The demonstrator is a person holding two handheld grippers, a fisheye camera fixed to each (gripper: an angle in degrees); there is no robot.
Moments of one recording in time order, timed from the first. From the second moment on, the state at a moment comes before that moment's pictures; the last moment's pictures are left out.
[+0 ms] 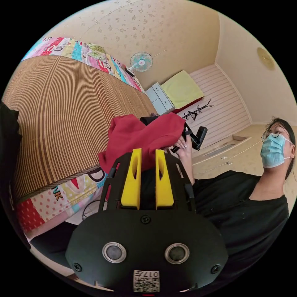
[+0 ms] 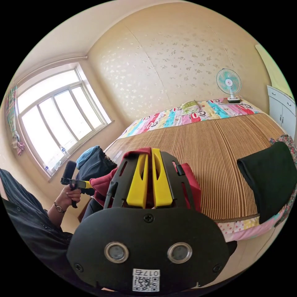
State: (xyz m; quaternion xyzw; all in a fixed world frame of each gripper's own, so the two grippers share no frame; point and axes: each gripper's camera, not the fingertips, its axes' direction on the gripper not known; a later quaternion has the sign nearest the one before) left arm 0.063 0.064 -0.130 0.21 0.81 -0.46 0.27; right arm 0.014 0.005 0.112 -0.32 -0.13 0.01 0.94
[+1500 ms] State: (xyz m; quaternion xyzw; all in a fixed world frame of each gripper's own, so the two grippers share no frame) left arm -0.191 0.006 -0.294 0.50 0.74 -0.36 0.28; right arm 0.113 0.233 -0.072 -0.40 -0.26 0.04 0.88
